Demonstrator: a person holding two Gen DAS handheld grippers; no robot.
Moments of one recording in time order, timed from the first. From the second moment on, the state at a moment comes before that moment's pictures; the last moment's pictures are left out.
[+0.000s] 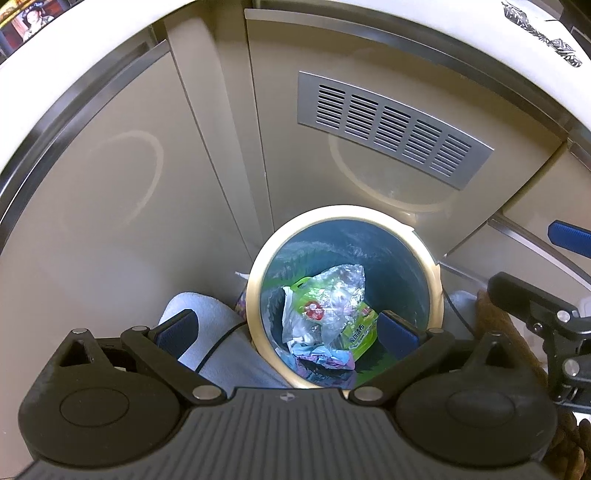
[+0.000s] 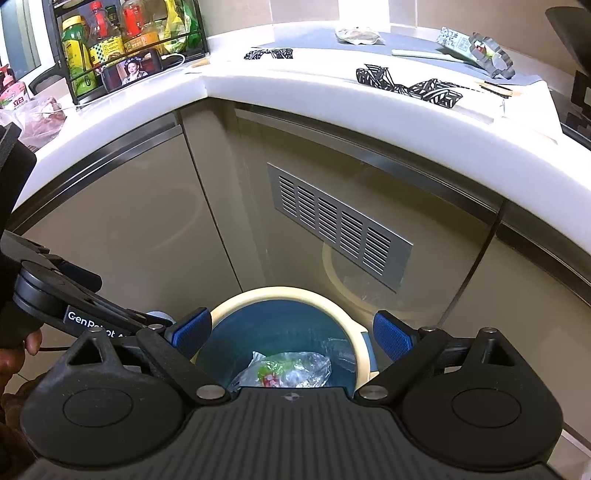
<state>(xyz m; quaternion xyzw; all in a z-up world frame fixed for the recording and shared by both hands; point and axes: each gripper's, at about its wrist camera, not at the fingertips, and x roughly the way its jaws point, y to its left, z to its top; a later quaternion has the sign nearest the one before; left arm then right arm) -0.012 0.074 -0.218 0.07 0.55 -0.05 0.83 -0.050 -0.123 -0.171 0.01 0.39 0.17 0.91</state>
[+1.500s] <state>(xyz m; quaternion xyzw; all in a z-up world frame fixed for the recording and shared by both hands) 0.215 0.046 -0.013 0.01 0.32 0.00 0.95 0.251 -0.222 -0.070 0.10 0.23 -0.17 0.95</state>
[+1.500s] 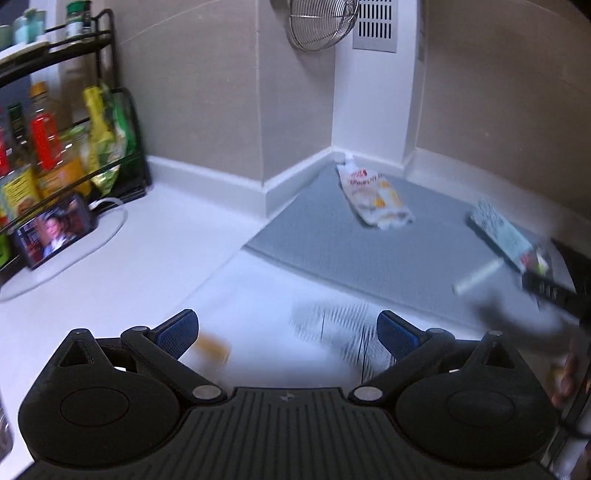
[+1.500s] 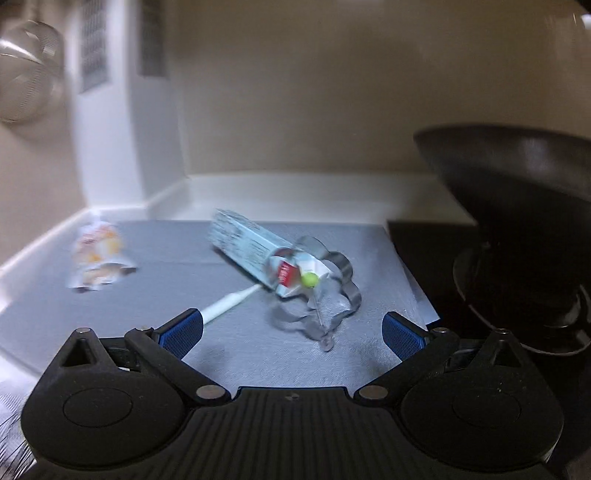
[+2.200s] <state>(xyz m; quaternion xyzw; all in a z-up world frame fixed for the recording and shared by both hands) 0.480 -0.055 -0.059 -0.10 0.40 -0.04 0.91 0.279 -0.261 -0.096 0.17 0.21 -0.19 0.95</state>
